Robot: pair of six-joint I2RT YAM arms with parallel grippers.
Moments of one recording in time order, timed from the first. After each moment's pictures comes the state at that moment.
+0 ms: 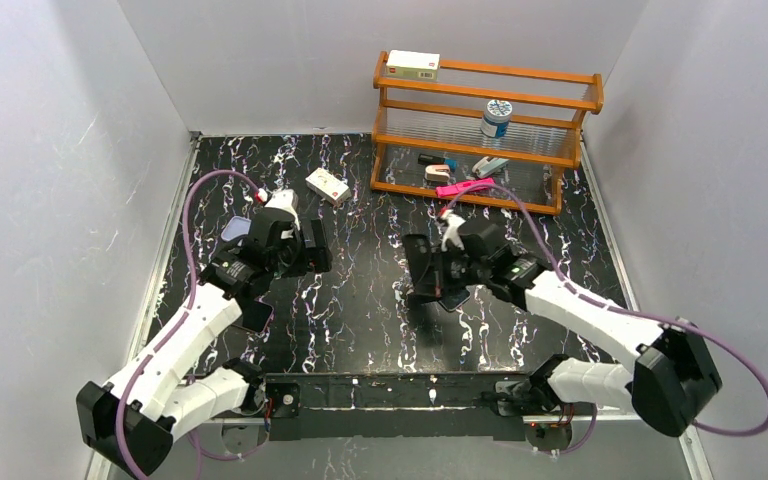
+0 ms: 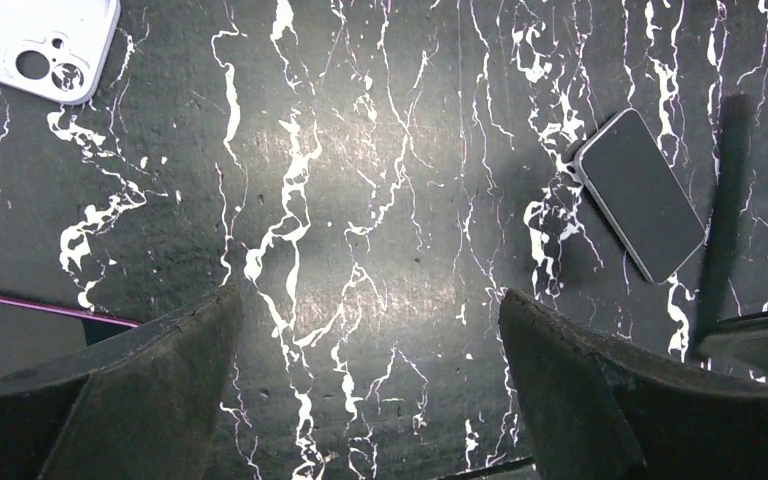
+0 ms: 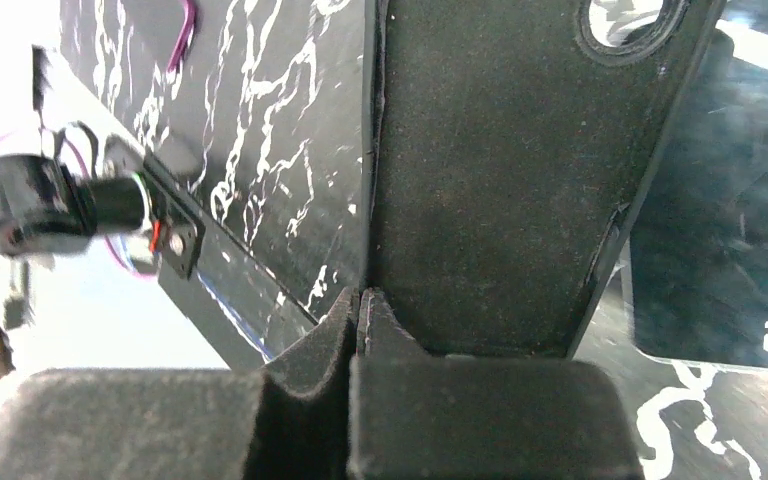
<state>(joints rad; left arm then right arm) -0.51 0.98 0.89 -0.67 -0.15 -0.49 0.68 1.14 0.73 -0.30 -0.35 0.59</state>
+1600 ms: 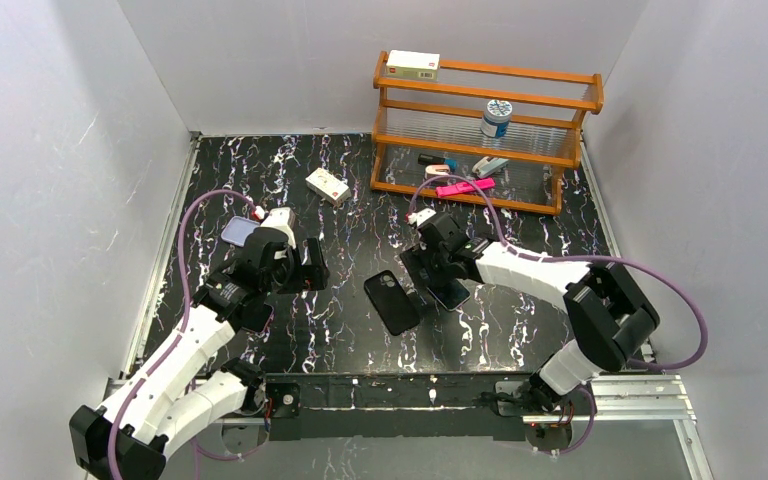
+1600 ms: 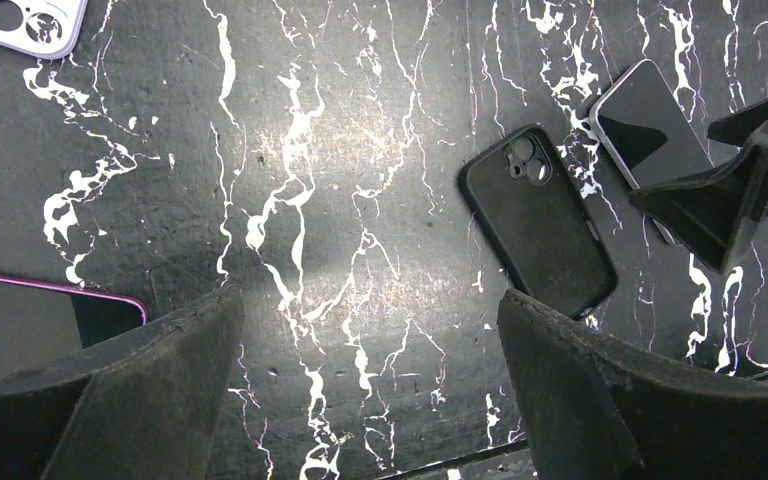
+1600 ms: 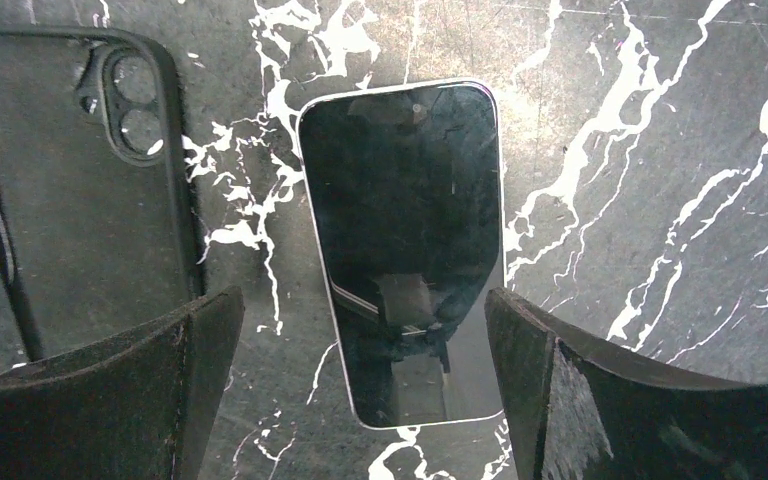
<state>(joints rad) -0.51 0.84 0.76 -0.66 -0.11 -0.48 0.77 1.54 0.93 -0.40 0.10 0.18</state>
